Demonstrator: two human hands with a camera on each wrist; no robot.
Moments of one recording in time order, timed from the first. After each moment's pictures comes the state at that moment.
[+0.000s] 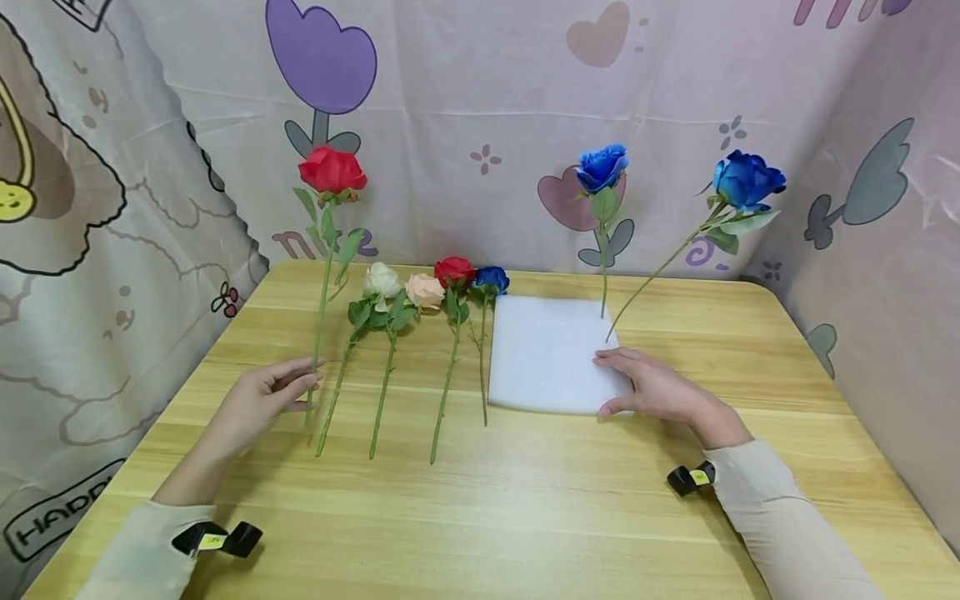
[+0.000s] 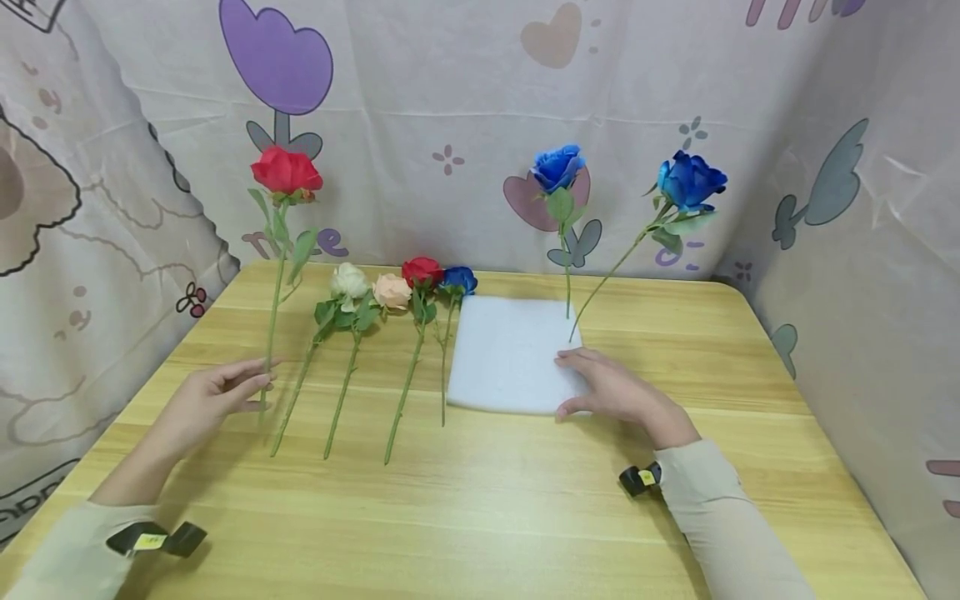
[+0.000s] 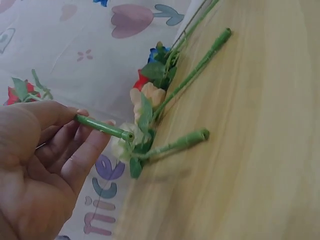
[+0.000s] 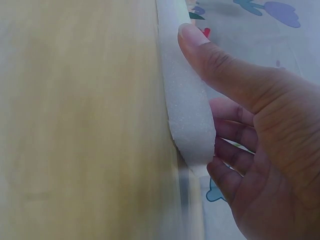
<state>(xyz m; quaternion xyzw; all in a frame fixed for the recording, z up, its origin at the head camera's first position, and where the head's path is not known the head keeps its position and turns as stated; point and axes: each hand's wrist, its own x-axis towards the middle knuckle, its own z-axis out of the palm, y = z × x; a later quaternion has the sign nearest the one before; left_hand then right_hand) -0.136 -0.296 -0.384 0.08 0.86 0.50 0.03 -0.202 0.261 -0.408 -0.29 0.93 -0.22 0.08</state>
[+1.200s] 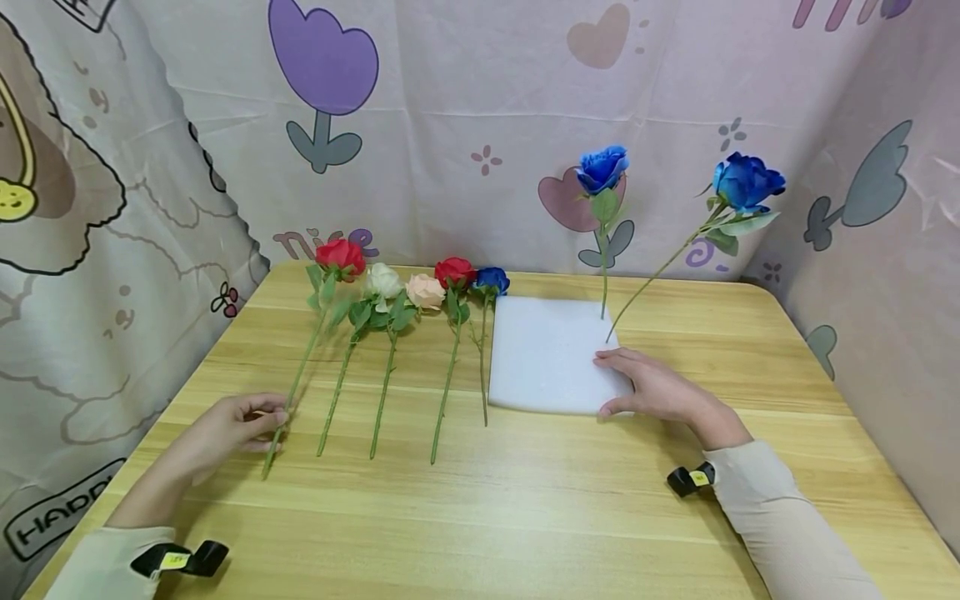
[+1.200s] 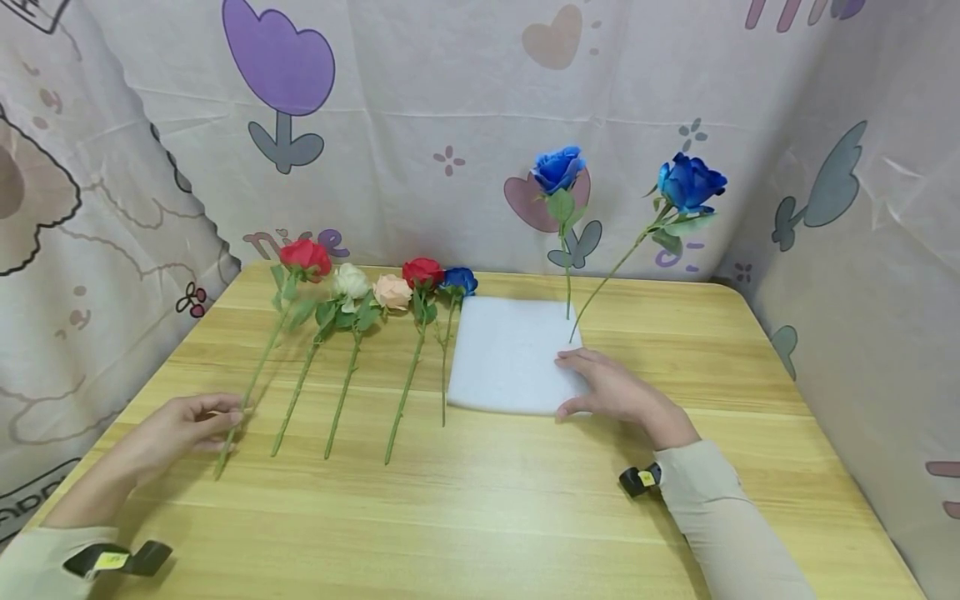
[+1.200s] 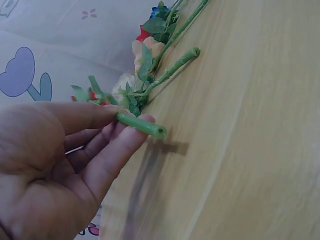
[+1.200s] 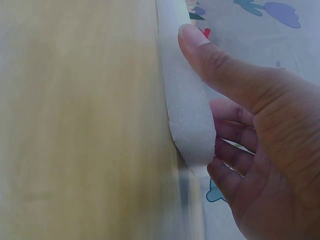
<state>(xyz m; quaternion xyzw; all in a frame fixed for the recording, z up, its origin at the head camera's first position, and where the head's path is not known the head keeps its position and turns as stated) -0.118 -0.344 -0.399 0.02 0.82 0.54 0.18 -0.202 0.260 -0.407 -0.28 0.93 -0.22 0.08</state>
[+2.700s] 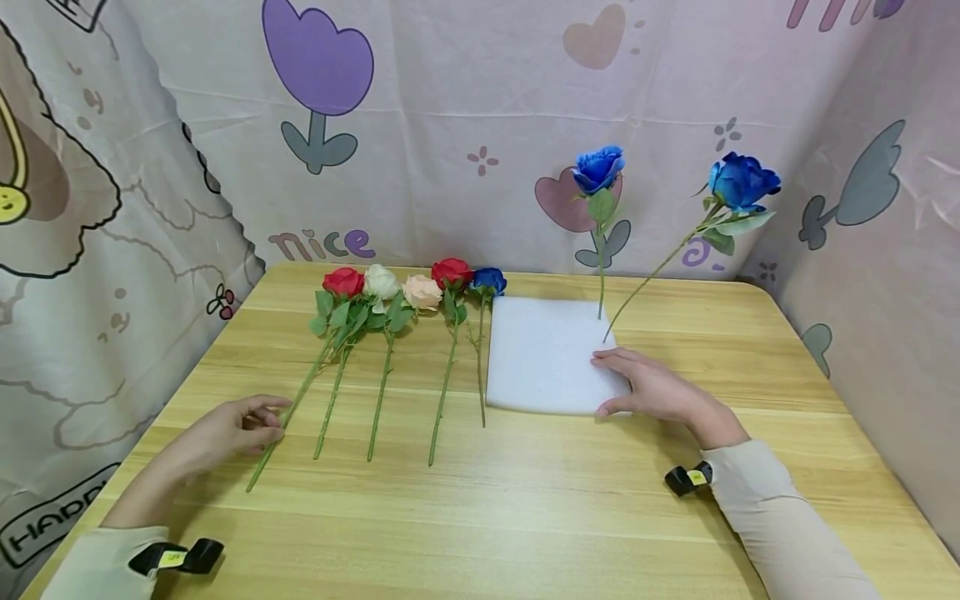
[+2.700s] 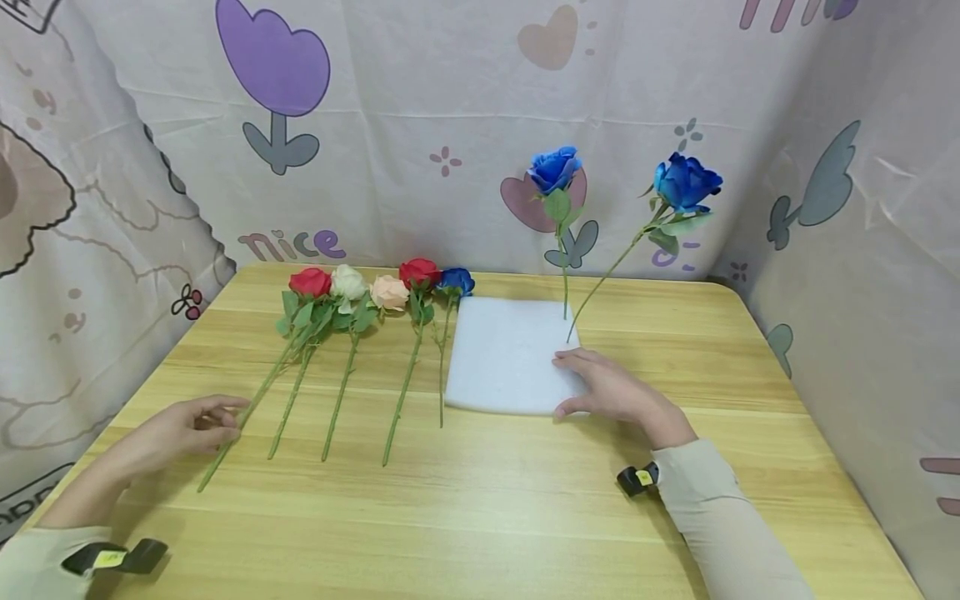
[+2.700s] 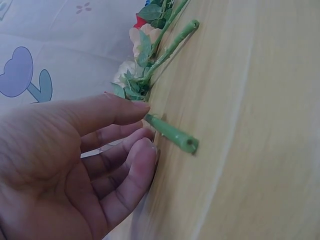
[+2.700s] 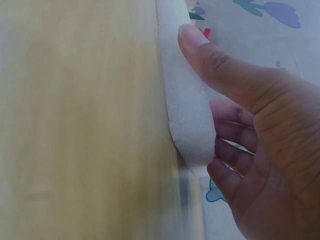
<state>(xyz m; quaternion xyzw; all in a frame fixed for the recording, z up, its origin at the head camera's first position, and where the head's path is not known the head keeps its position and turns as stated) -0.126 -0.352 -0.404 0.07 0.88 0.43 0.18 -0.202 0.260 -0.406 -0.28 0.93 -0.22 0.08</state>
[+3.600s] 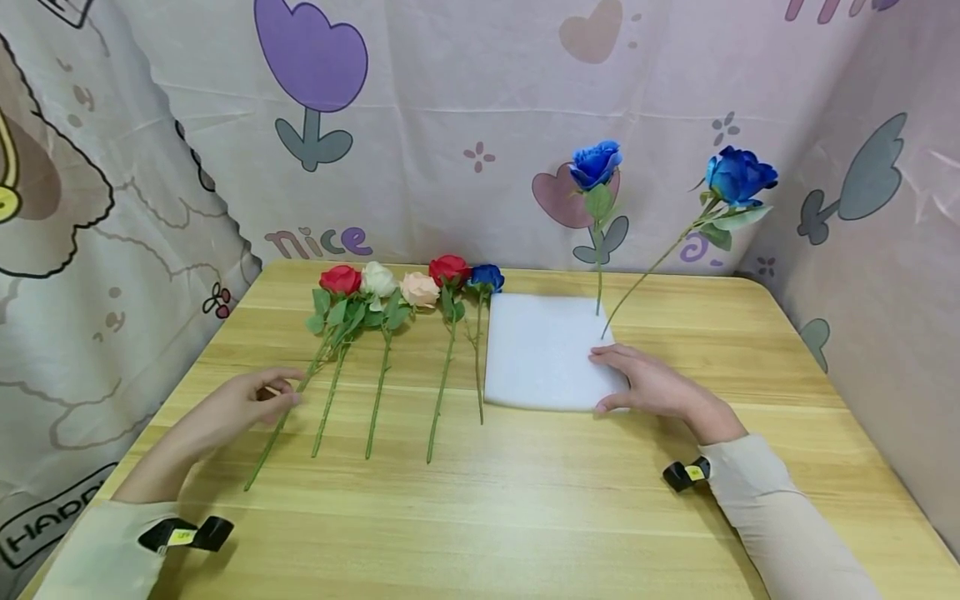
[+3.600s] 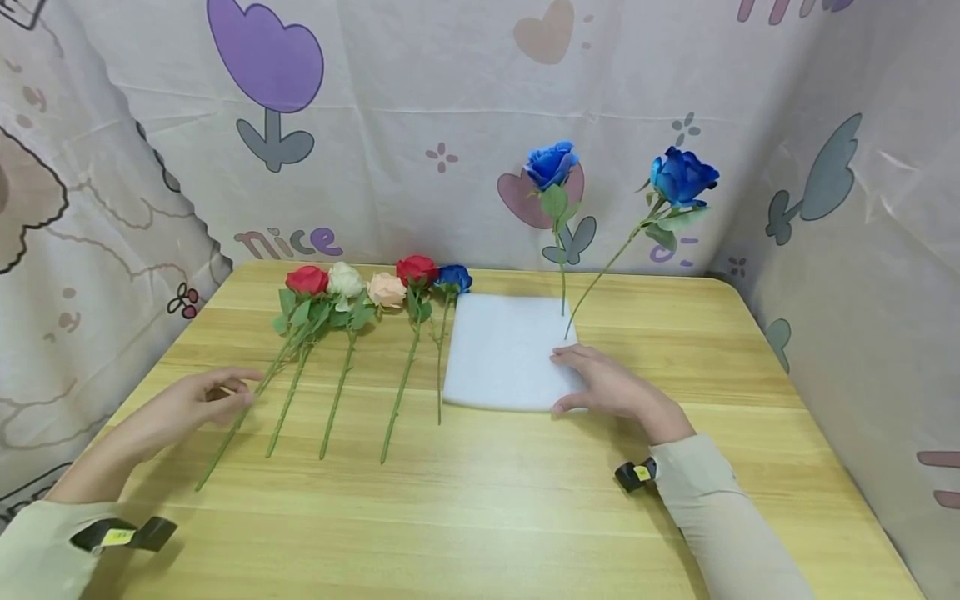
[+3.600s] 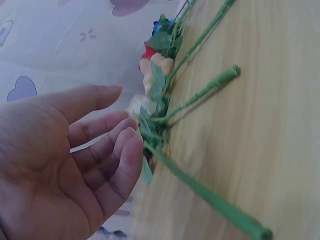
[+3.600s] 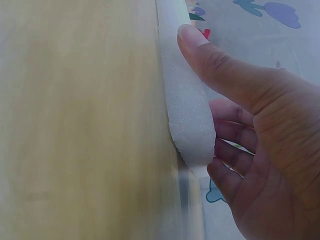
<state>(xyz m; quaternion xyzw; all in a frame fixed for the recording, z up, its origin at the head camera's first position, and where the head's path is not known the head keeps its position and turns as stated) -0.142 -0.322 -0.372 0.09 0.91 0.38 0.14 -0.203 0.262 -0.407 -0.28 0.93 -0.23 0.09</state>
